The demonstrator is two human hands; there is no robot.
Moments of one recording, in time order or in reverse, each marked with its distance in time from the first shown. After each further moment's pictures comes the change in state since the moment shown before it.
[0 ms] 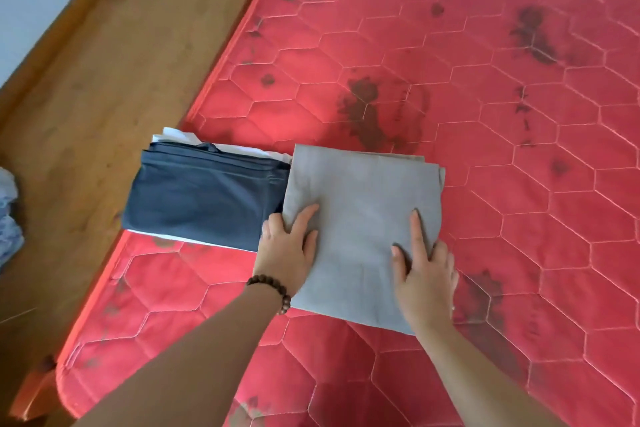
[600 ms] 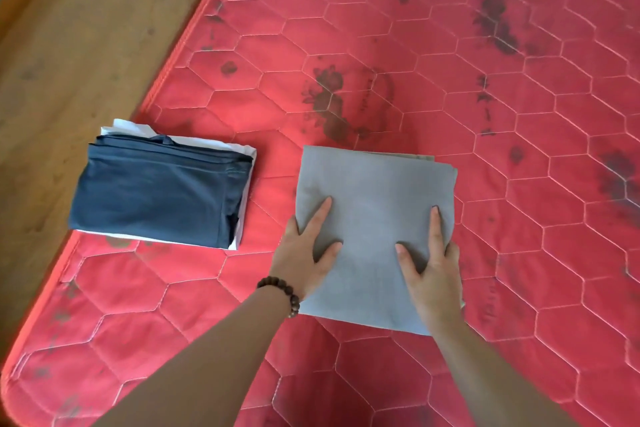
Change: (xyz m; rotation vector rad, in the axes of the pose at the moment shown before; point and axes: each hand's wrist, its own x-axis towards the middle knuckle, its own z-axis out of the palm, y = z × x) left_hand -0.010 0.049 0.043 -0.368 -0.204 0.042; right_hand 0.010 0.066 -0.033 0.139 -0.004 0.102
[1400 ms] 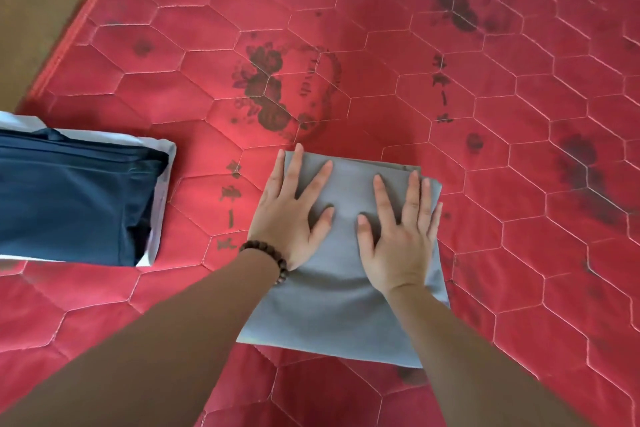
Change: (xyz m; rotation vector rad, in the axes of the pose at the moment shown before) left_hand 0.083 0.038 0.059 0.503 0.077 0.300; right_hand 0.074 0.040 0.012 -0.448 0.159 -0.311
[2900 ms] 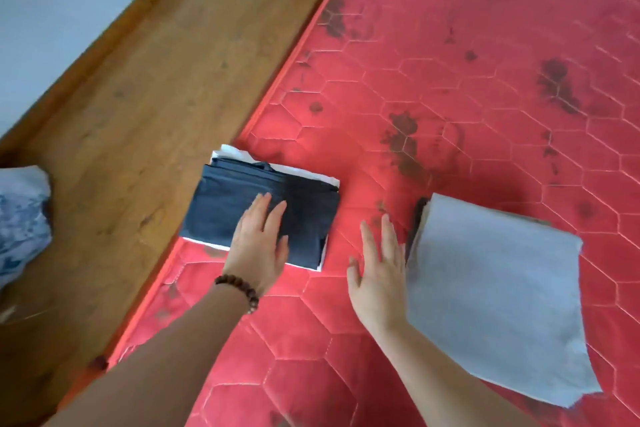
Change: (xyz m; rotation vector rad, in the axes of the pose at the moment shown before) left_hand -0.135 -0.193 -0.170 -0.046 0.156 -0.253; right_hand -0.051 -0.257 -0.041 0.363 -0.216 -0.089
